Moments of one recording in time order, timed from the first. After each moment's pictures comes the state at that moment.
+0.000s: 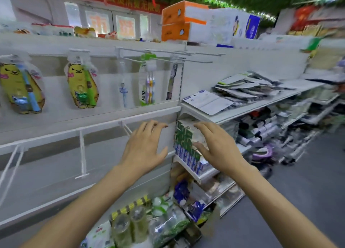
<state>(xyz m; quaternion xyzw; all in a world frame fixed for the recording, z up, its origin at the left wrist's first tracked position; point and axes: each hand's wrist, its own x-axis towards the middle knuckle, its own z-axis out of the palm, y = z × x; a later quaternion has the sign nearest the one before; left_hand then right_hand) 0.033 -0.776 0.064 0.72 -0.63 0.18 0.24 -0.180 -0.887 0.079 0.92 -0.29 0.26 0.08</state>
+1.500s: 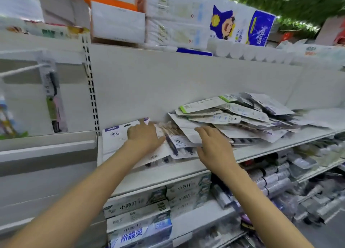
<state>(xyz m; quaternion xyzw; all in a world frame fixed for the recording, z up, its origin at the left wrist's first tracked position) -0.095 -1.338 0.099 0.91 -0.41 0.03 0.00 -0.295 -1.441 0.084 0.93 -0.28 0.23 0.07</state>
